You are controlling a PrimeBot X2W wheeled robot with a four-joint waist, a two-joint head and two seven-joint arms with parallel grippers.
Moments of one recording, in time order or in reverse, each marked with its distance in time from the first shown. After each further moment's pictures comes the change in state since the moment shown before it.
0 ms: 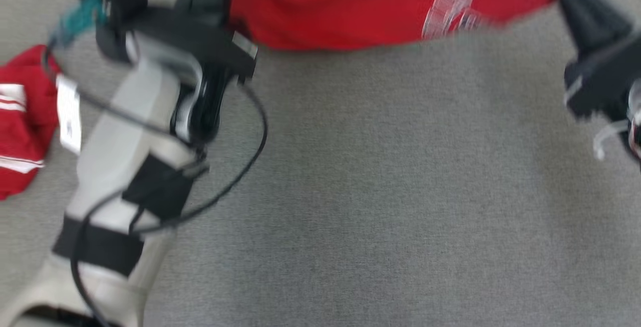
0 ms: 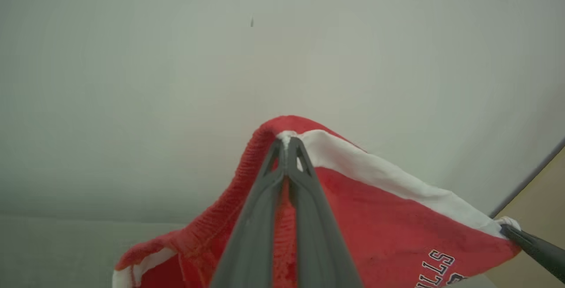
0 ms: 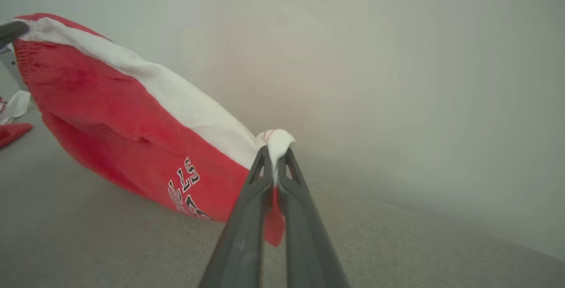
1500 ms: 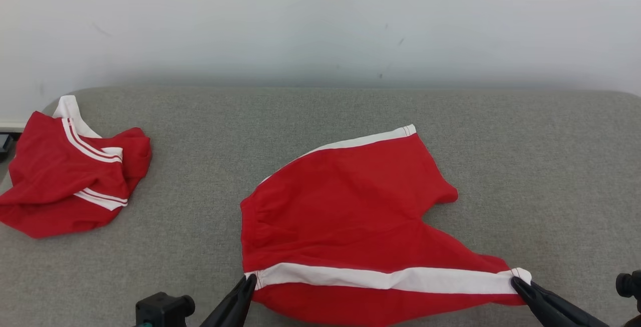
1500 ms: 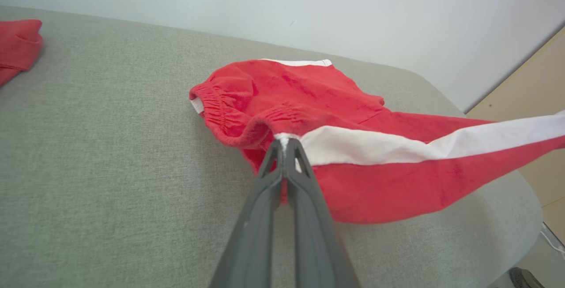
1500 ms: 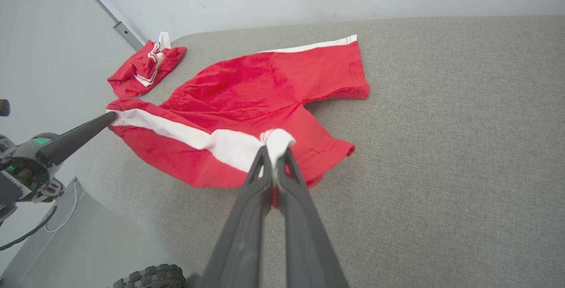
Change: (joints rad) left arm 1.018 0.378 -0.192 -0.809 0.033 0.272 0.203; right arm 1.222 0.235 -0.540 -0.897 0.048 0.000 0.589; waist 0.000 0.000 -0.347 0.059
